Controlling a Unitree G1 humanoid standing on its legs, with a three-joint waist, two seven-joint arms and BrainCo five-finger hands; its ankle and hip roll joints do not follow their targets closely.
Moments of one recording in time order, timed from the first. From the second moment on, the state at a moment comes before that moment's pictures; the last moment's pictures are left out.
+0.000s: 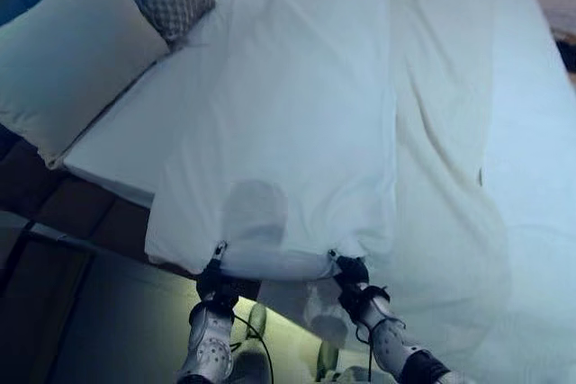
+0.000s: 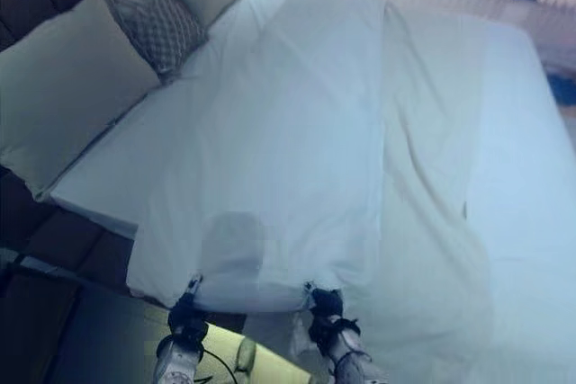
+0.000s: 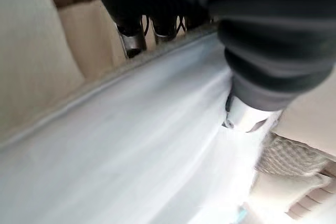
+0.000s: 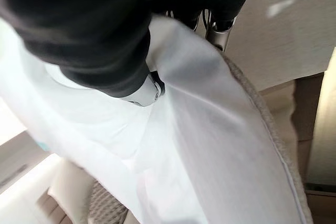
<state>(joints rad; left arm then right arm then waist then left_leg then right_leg) -0.06 0.10 -0.07 0.59 -0.99 -0.31 0.09 -0.24 -0.10 0.51 0.70 0.91 -0.21 -0.05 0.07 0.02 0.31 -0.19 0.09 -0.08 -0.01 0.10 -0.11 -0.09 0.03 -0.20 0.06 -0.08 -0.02</state>
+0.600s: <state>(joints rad) -0.30 0.22 -0.11 0.68 -0.80 -0.38 0.27 -0.48 -0.07 0.57 0.77 0.92 -0.24 -0.11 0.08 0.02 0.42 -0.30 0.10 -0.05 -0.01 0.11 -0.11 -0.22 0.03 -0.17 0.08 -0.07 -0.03</state>
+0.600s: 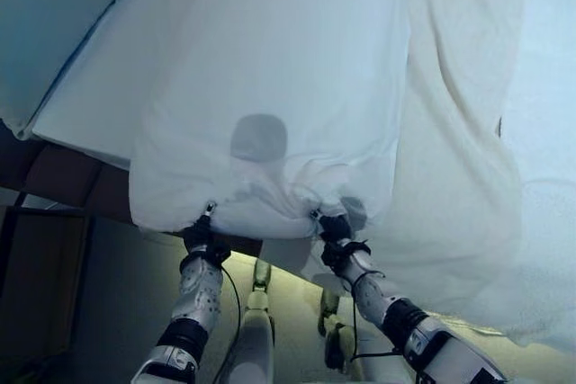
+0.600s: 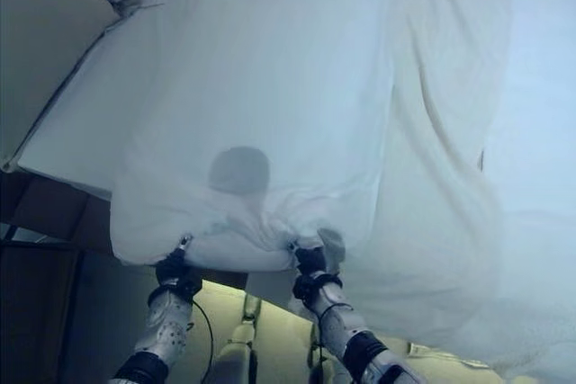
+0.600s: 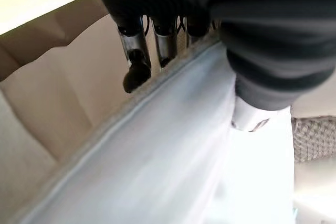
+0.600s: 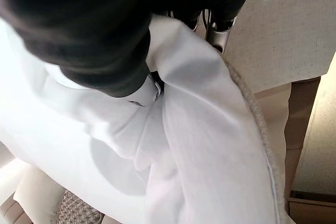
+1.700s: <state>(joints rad) -0.27 0.28 0.11 0.94 -0.65 -0.38 0.44 -0.33 -0.26 0.62 1.13 0.12 -0.07 -0.06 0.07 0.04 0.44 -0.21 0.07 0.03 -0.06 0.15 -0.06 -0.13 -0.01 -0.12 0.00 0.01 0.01</state>
